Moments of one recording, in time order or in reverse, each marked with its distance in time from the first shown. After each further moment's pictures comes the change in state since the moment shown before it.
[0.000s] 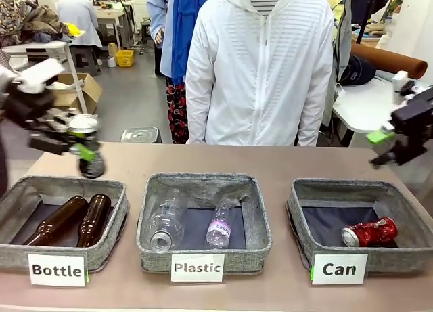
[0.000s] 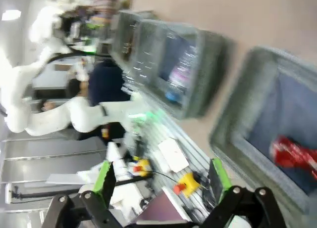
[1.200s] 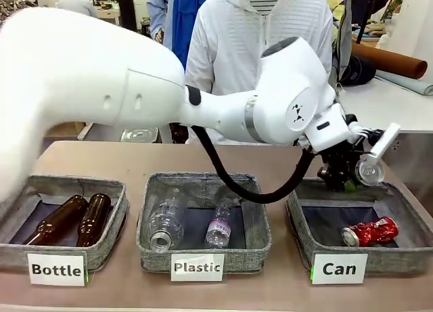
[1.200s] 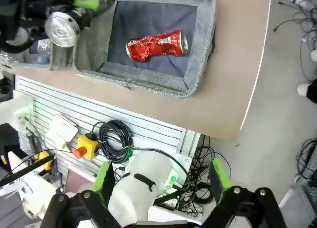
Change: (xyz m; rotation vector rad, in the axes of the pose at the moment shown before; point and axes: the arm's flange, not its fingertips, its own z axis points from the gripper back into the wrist) left arm 0.313 0.084 -0.489 -0.064 0.300 -0.733; right arm -0.138 0.017 0.105 -0.641 -0.018 -0.086
